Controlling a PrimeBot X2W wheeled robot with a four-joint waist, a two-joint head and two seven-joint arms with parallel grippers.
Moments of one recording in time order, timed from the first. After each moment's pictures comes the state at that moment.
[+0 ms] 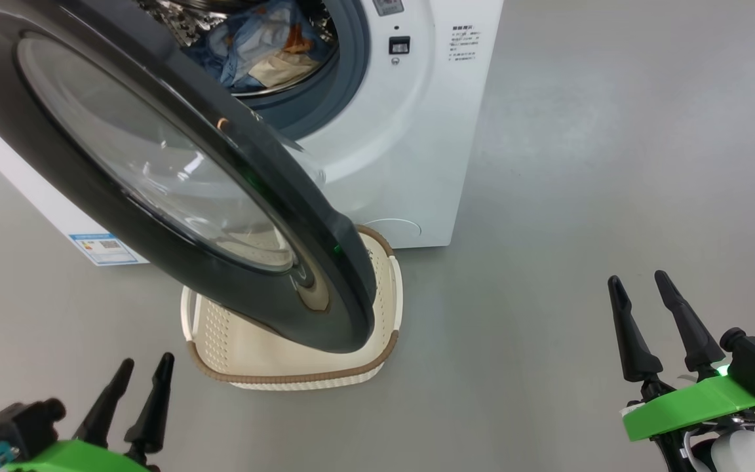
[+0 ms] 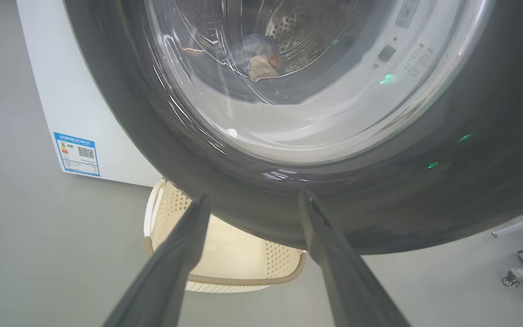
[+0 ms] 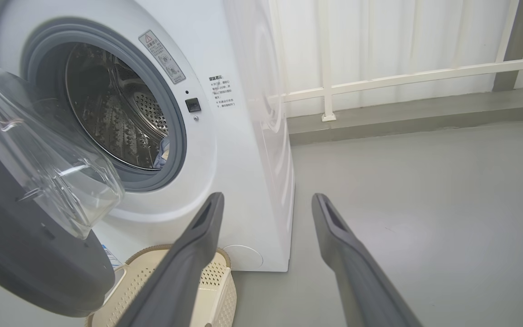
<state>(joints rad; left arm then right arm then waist) -0.17 0.48 -0.44 0.34 -1.03 -0.13 -0.24 -0.09 -0.19 0.10 0.18 0.43 0.13 -0.25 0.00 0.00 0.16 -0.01</state>
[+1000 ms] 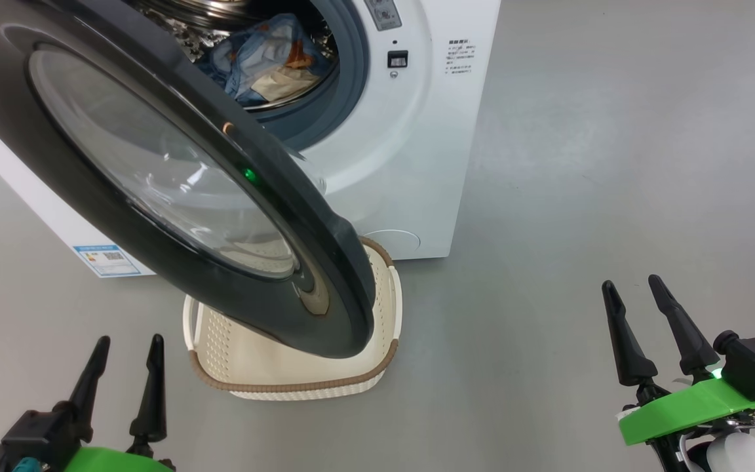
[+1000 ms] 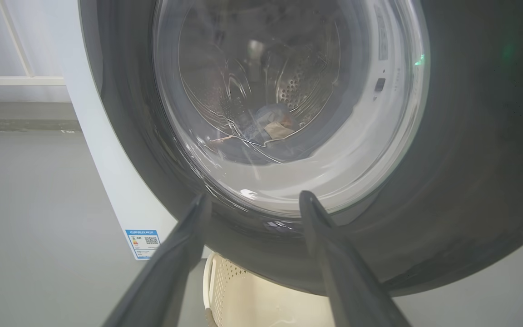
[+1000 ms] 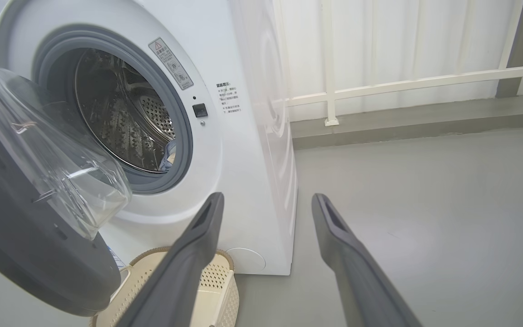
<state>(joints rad) -0.09 0.21 -0.07 0.27 -0.35 -0.13 -0.25 -0.09 -0.19 0.12 0.19 0.43 0.13 -0.25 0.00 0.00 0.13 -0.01</state>
